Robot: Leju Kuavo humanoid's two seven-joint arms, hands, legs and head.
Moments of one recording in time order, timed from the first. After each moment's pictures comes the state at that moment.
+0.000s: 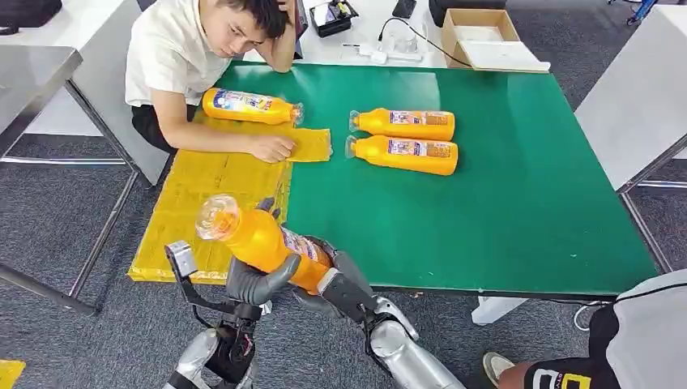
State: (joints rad) left arm -0.04 -0.16 -0.45 -1.41 0.49 -0.09 -0.28; right arm -0.35 0.20 0.66 -0.80 0.35 0.01 -0.56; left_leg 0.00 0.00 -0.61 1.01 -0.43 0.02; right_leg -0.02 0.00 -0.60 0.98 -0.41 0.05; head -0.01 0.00
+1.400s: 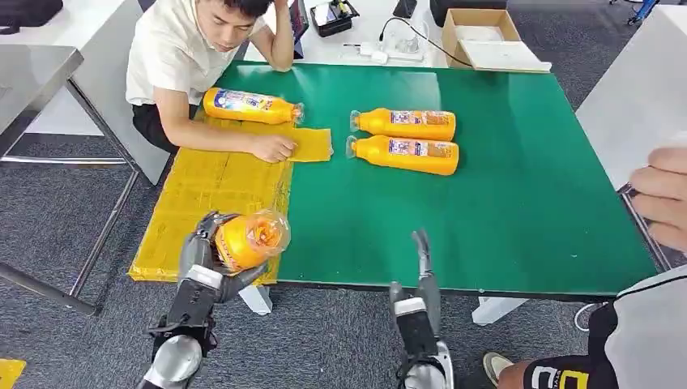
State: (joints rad) left arm 0.00 -0.03 -0.32 -1.49 -0.57 0.42 -0.30; right arm 0.00 0.15 0.37 -1.22 0.34 -0.48 -0.67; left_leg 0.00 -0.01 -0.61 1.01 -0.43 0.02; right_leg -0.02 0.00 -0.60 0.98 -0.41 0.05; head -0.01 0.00
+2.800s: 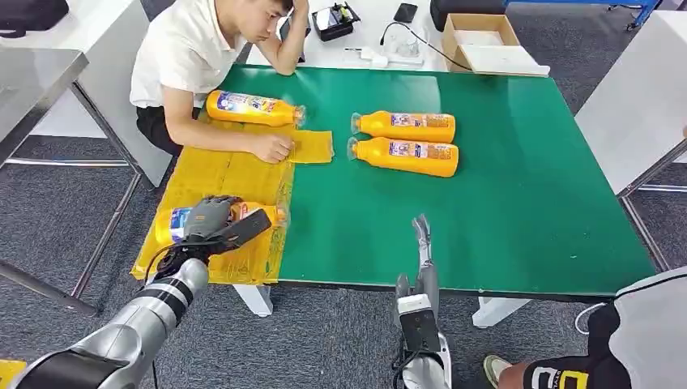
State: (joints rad) left arm -0.60 -0.03 -0.25 -0.48 -0.99 0.18 -0.11; right arm -0.02 0.19 0.38 -1.25 0.33 -0.43 -0.69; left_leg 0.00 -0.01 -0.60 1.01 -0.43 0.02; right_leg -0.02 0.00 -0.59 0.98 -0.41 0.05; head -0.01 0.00
